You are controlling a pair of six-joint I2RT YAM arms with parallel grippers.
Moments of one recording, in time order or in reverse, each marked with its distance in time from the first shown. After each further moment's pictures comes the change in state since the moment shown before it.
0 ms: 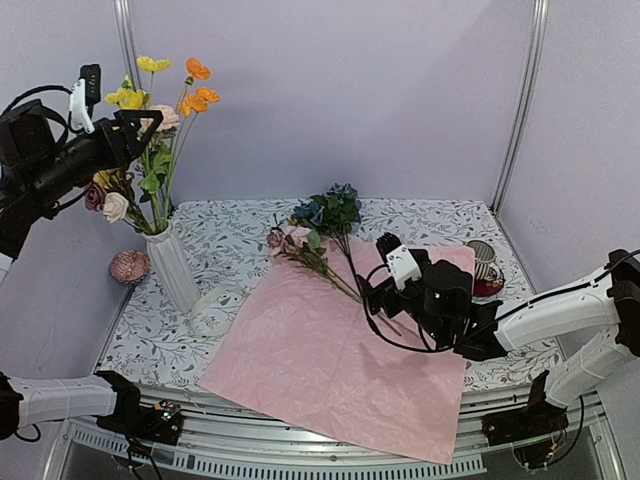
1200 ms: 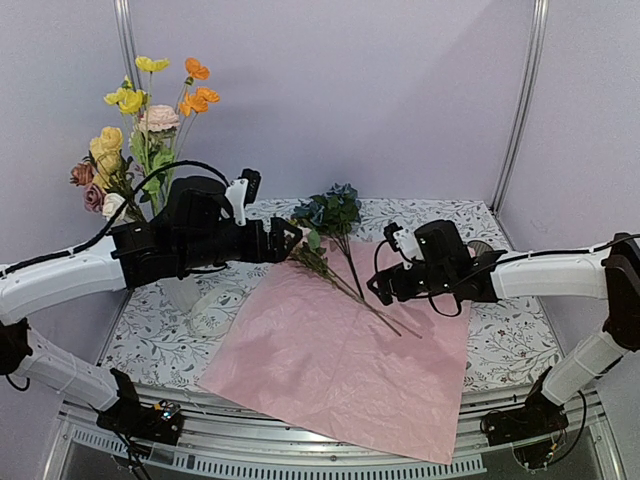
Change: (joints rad) left arm -0.496 0.310 -0.389 0.263 -0.209 -0.244; right arm -0.308 0.073 0.262 -0.686 -0.537 0.344
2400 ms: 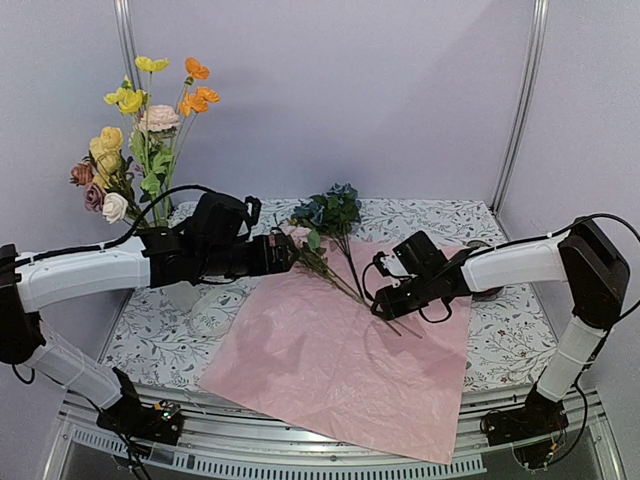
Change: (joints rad) left arm 0.064 0.124 -0.038 -0.045 0.008 -0.192; right arm -0.018 0.211 0.103 -0.193 -0.163 0.111
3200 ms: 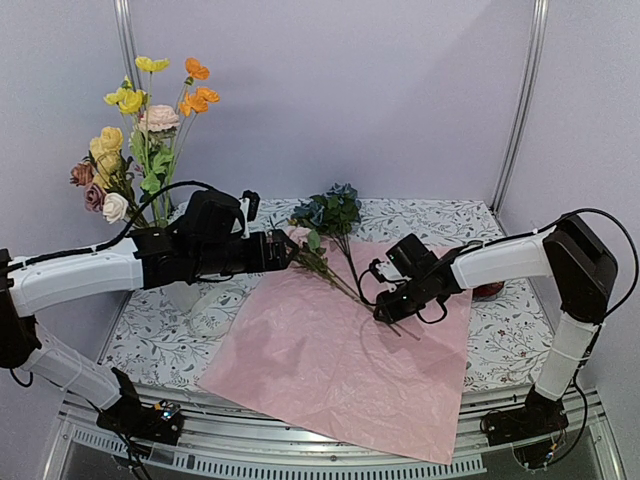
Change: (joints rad) left arm 0.000 -0.038 -0.013 0.031 0.011 0.045; right arm 0.000 0.085 0.063 -0.085 0.005 -0.035
